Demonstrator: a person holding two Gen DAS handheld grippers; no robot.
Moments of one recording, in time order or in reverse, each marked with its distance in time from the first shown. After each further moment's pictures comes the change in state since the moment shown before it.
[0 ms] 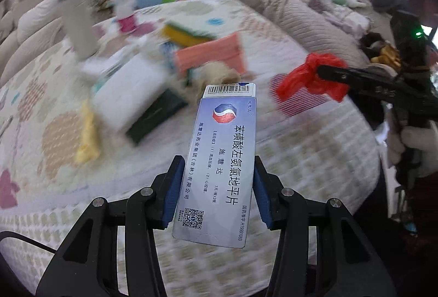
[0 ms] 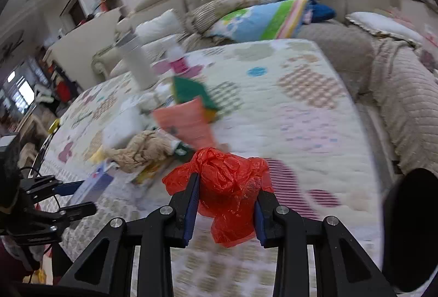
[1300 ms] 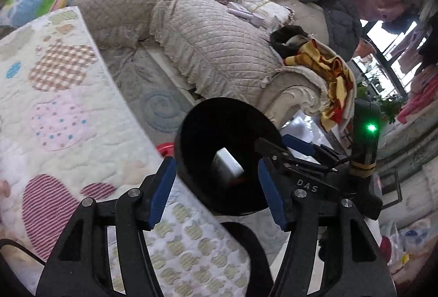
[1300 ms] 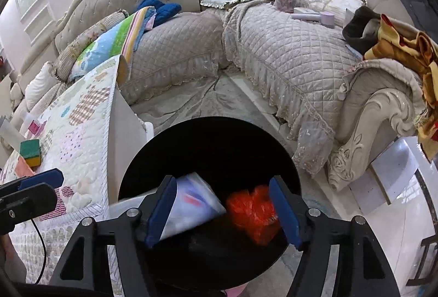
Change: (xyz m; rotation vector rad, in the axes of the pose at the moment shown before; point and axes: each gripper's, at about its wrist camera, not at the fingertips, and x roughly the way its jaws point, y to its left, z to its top) left arm 0.121 -0.237 0.137 0.084 0.041 -0.423; right arm -0.086 -0.240 -0.068 0.398 -0.007 -0.422
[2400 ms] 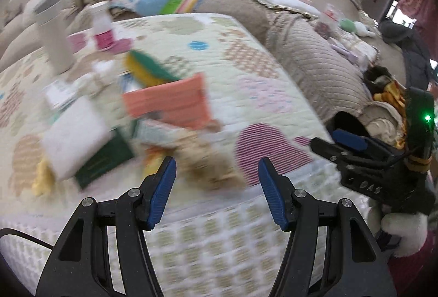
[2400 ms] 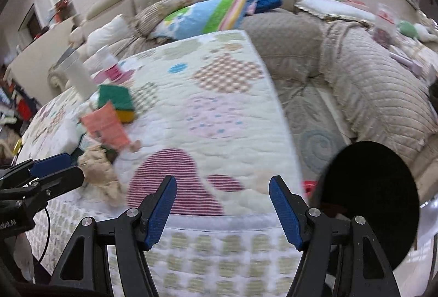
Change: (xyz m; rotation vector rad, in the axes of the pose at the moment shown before) left arm -0.152 0.151 -0.102 -0.223 -0.133 0.440; right arm -0.002 0.214 -0.023 -0.322 0.041 0.249
